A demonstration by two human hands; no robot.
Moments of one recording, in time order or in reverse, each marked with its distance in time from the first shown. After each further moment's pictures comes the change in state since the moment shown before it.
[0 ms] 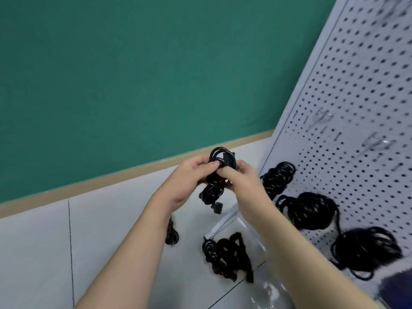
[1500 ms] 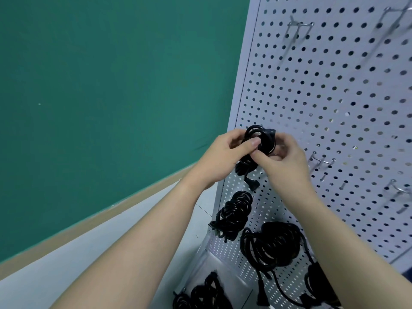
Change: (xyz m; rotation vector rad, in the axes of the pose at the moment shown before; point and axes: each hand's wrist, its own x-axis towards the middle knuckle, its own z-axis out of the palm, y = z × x) left_hand 0.160 0.073 0.157 0.281 -0.280 0.270; right_hand 0.050 -0.083 -0.157 -0.298 0.569 -0.354
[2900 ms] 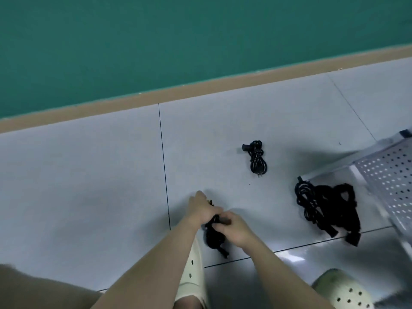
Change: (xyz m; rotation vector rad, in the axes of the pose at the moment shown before) left_hand -0.495 -0.293 -0.091 0.280 0.510 -1.445; right_hand -0.425 0.253 0.247 -0.224 -1.367 0.781
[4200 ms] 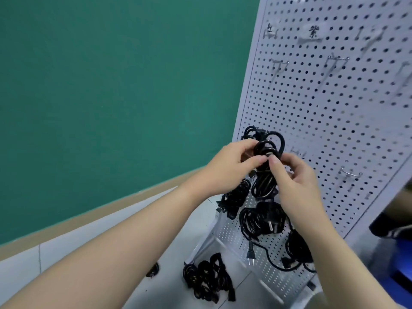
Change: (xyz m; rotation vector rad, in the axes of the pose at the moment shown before) left_hand -0.381 0.394 -0.018 -0.036 -0.228 1.626; right_hand -0.443 -0.162 -0.258 0.196 1.204 -0.900
